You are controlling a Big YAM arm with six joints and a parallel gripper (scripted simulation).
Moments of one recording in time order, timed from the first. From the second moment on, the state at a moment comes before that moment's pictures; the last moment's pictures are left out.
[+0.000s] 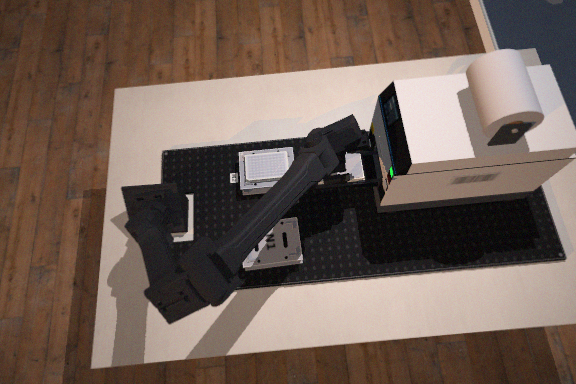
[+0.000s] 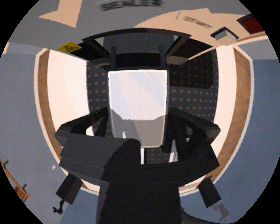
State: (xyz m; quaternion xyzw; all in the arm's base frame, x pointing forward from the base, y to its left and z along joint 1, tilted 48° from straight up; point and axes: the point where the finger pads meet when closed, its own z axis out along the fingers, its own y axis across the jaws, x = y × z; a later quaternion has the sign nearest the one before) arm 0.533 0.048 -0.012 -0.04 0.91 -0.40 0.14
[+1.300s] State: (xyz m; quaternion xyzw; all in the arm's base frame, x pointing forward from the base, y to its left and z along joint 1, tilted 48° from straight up) arm 0.529 0.038 -0.021 -0.04 0.91 -0.40 0.14
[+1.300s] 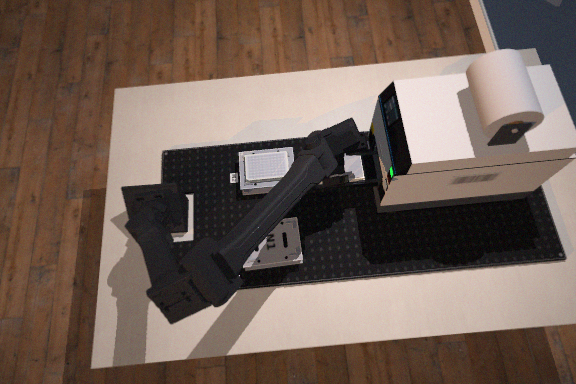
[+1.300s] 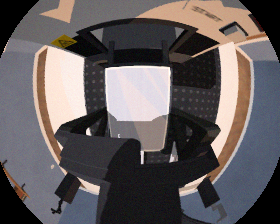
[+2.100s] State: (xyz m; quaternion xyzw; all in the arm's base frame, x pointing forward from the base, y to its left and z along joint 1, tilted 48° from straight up) arm 0.530 0.040 -0.022 -0.04 0.91 -0.40 0.14
